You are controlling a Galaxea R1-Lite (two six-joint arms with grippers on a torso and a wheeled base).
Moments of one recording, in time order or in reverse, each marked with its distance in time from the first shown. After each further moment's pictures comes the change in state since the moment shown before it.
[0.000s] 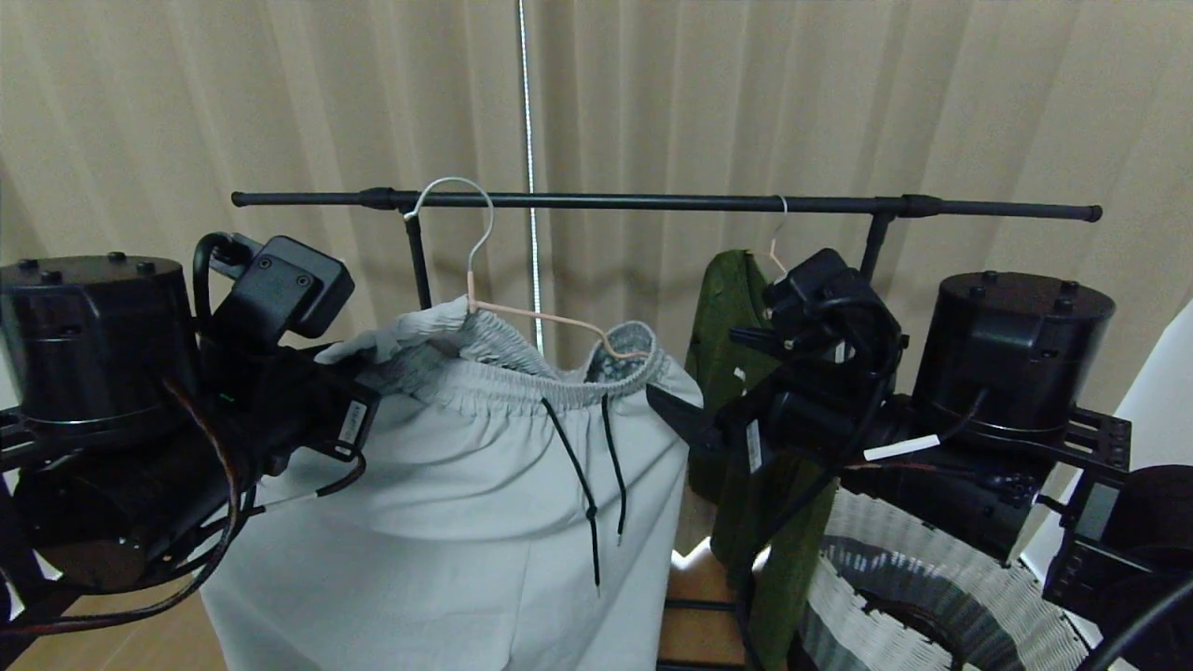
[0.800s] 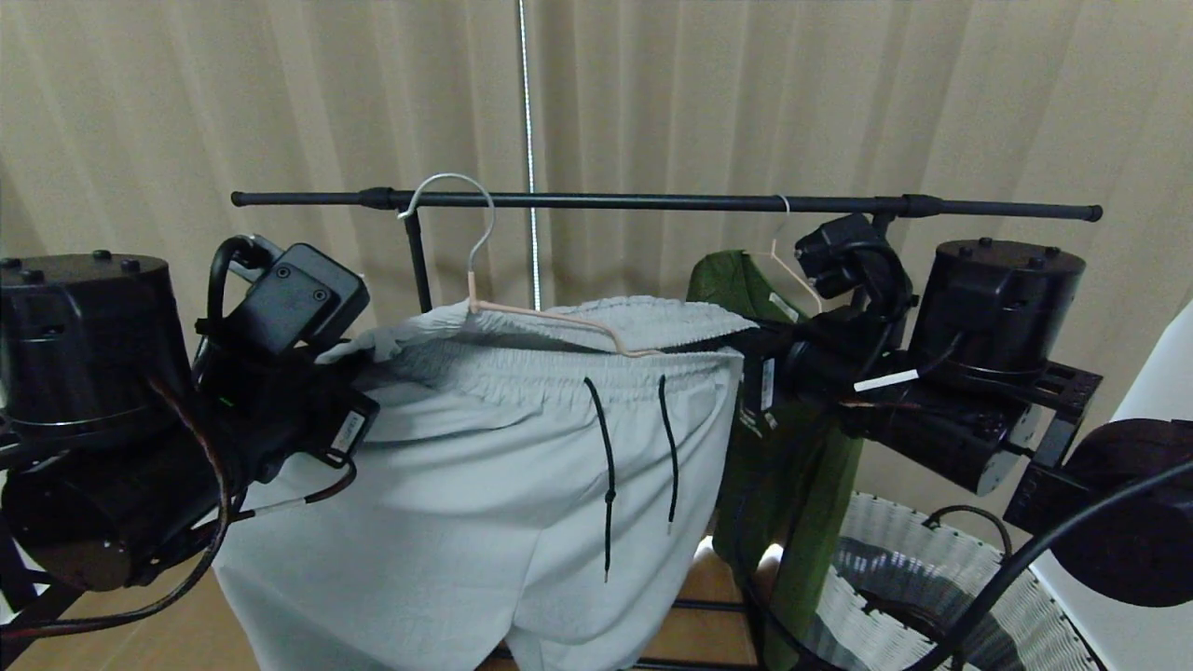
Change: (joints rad) left arm 0.013 -0.013 0.004 0.000 -0.023 0.150; right arm -0.124 0.053 -0.079 -0.013 0.001 0.125
